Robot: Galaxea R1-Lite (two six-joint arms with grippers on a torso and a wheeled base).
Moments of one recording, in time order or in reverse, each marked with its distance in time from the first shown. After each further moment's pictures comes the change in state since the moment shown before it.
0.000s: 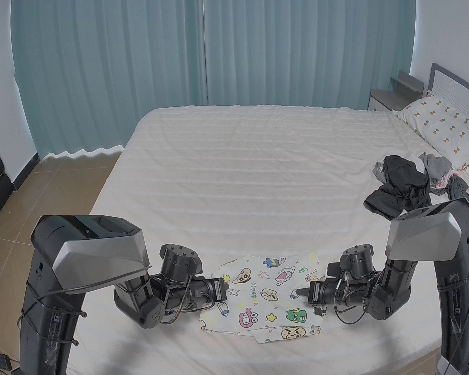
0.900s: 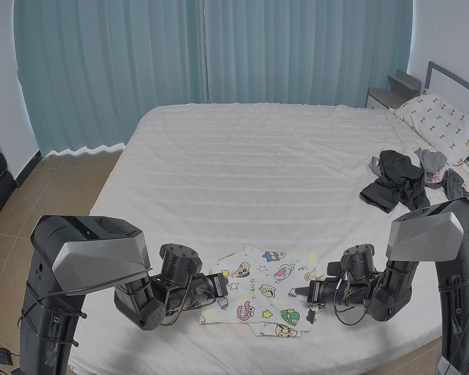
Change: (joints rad) left arm -0.006 -0.004 0.004 -0.066 0.042 -0.076; right arm 0.009 -0.011 0.008 -0.016 0.001 0.007
